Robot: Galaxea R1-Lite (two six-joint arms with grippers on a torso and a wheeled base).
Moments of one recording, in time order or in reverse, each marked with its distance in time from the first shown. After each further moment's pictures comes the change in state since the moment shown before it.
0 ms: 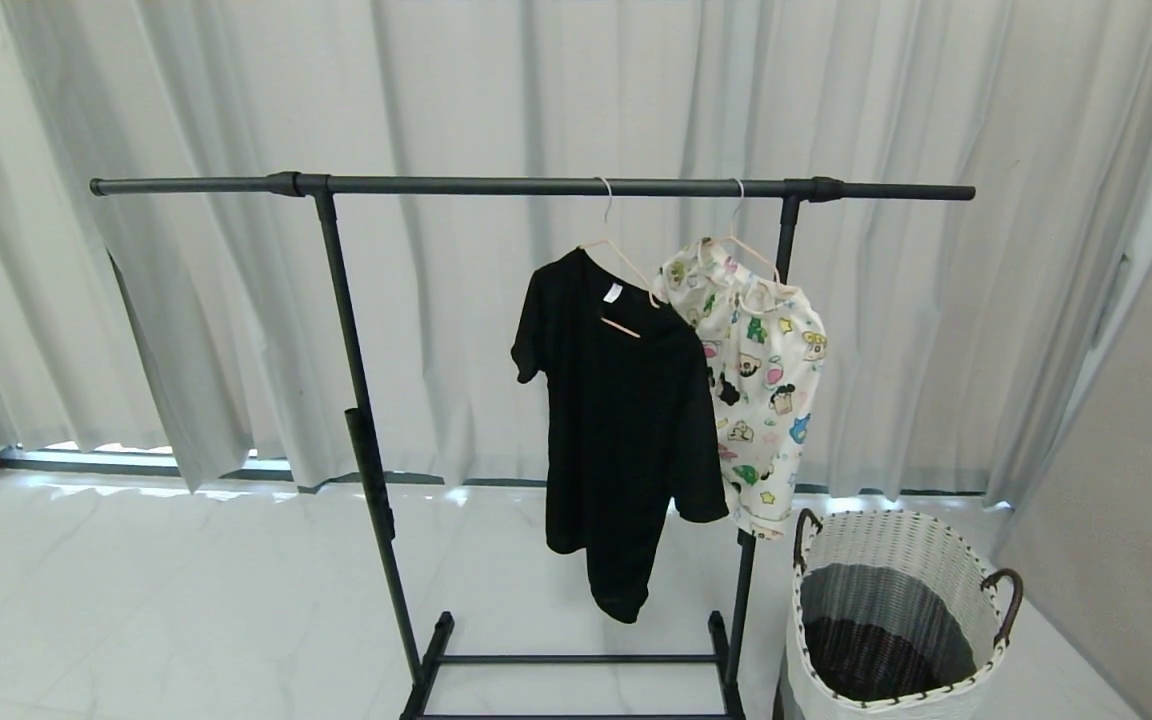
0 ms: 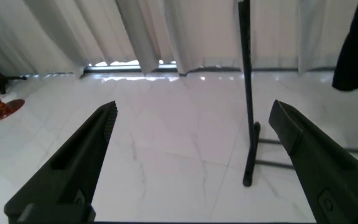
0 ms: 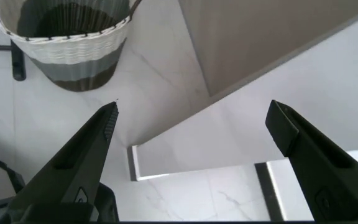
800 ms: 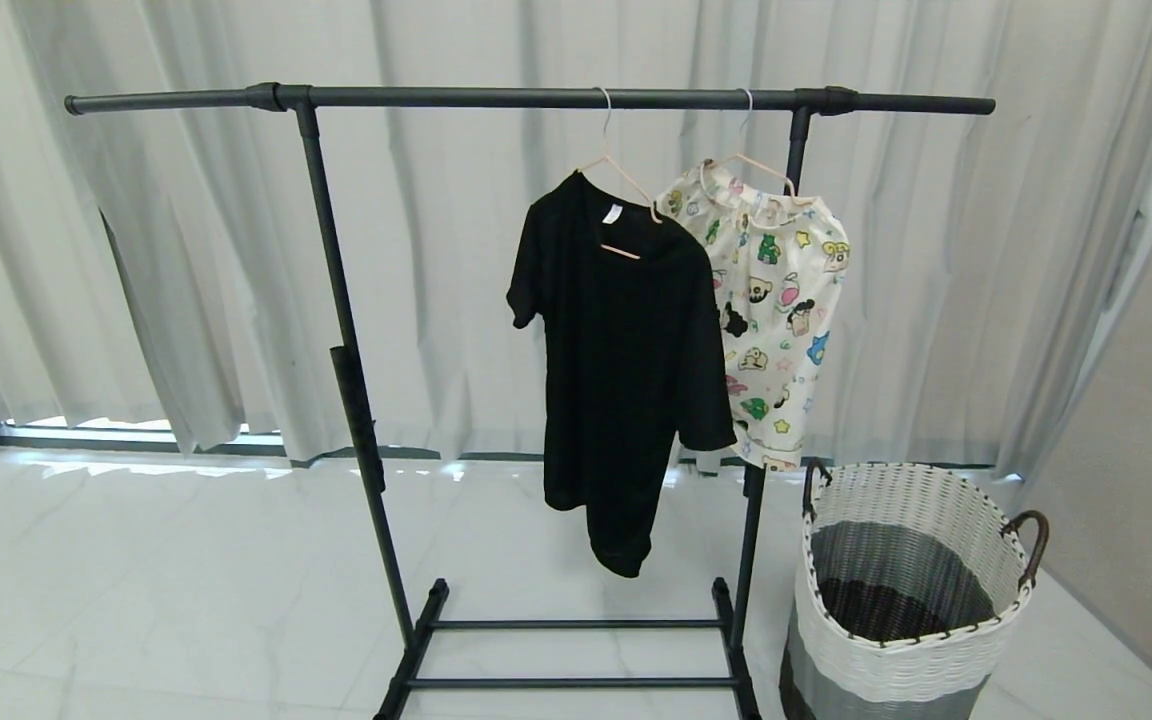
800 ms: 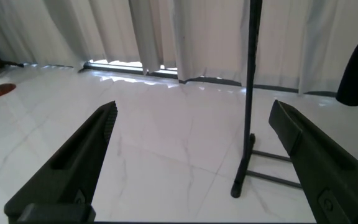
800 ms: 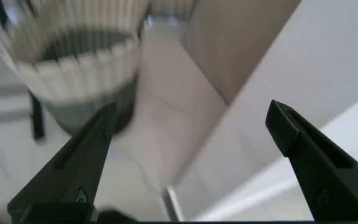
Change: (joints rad) left arm 0.006 -0.092 0.003 0.003 0.027 -0.067; right arm -0.094 -0.529 0.343 -0.109 0.033 -0.004
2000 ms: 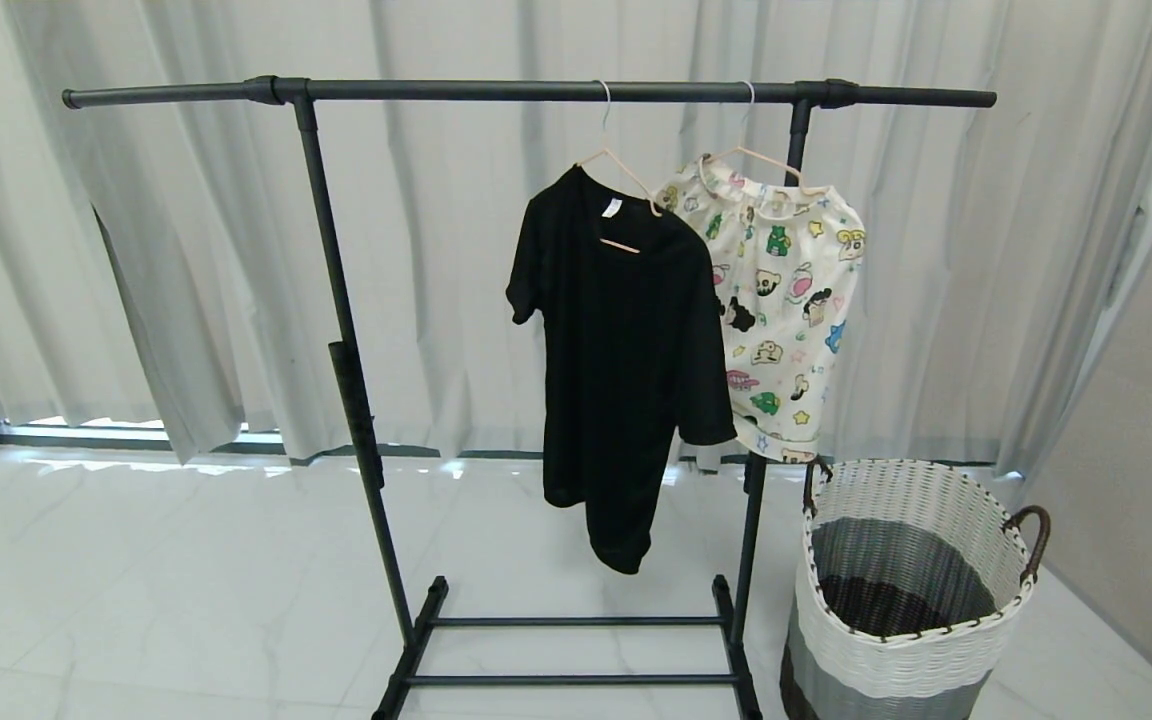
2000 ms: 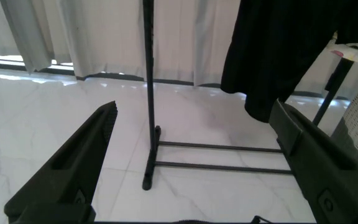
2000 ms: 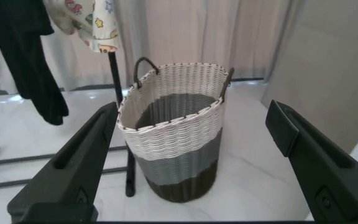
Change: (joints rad) left arm -0.011 0.017 0.010 0.026 -0.395 -0.234; right arm 0.010 -0.182 0.289 -0.490 0.291 0.151
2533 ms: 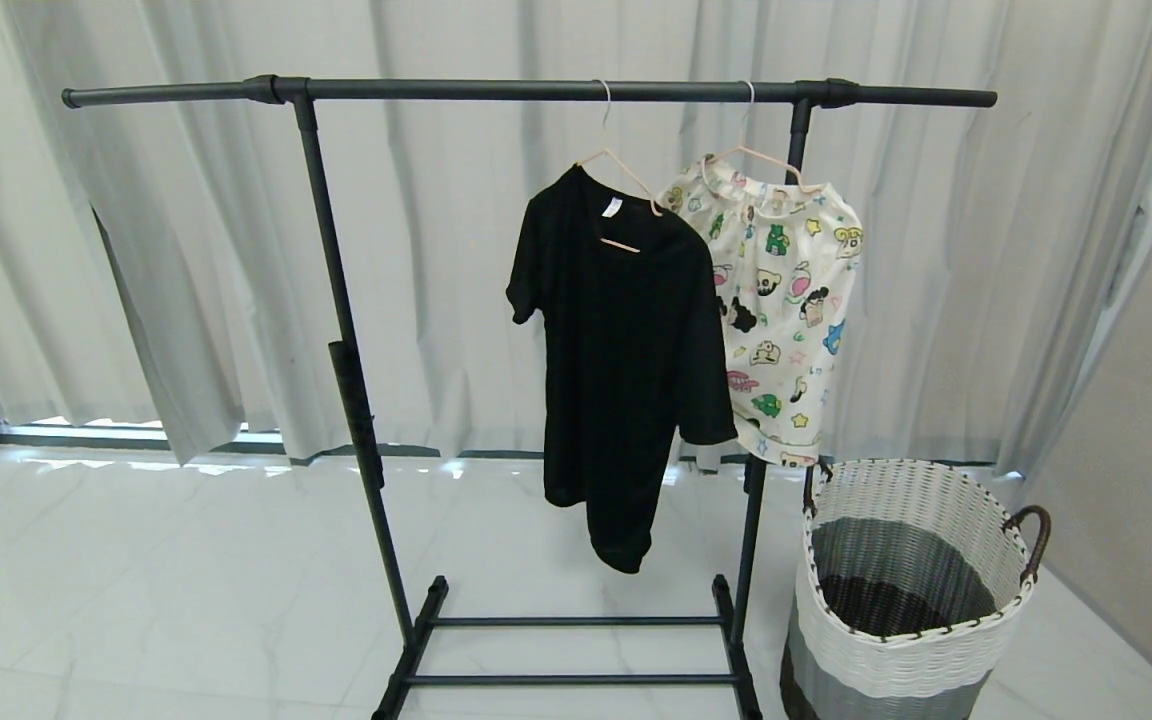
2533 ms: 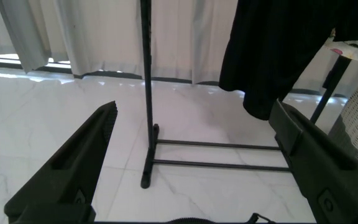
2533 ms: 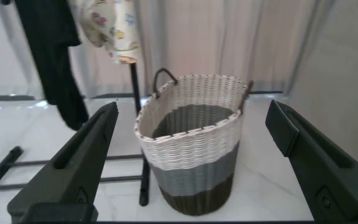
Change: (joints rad) left arm -0.003 -0.005 0.000 0.001 0.000 -0.003; right arm 0.001 0.000 0.042 -0.101 0.163 0.000
